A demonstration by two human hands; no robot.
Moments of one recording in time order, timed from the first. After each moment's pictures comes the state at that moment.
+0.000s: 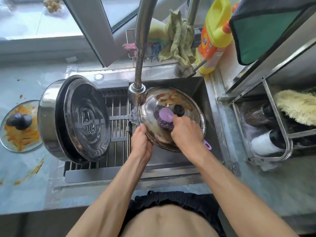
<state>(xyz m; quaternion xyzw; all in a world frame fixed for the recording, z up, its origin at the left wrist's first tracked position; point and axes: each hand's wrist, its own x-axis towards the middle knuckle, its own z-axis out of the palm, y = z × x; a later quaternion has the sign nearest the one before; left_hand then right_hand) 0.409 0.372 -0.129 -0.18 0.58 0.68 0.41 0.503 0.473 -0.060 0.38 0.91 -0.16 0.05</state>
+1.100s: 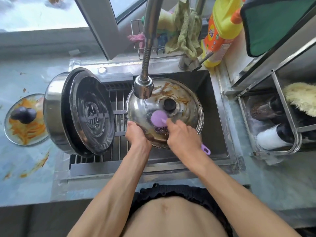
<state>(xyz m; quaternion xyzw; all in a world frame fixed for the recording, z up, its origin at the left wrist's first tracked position) 0.387 0.370 -0.121 -0.38 0.57 0.67 0.29 0.510 0.438 -0.057 0.32 0.93 -0.17 0.05</state>
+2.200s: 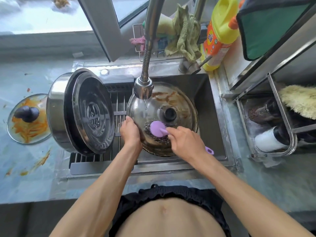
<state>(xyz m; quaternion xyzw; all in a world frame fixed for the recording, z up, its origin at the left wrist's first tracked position) 0.377 0.354 -0.114 -0.21 0.73 0.59 0.28 0.534 0.444 -0.080 0.27 0.93 -0.24 0.02</state>
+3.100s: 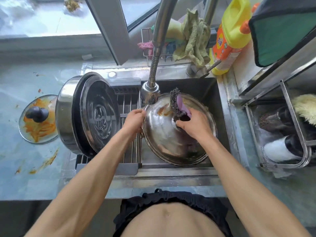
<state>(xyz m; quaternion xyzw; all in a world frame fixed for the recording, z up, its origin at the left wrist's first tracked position) 0.322 0.366 -0.107 0.01 0.76 0.47 0.45 0.493 0.502 -0.084 0.44 0.79 -0.43 -0.03</state>
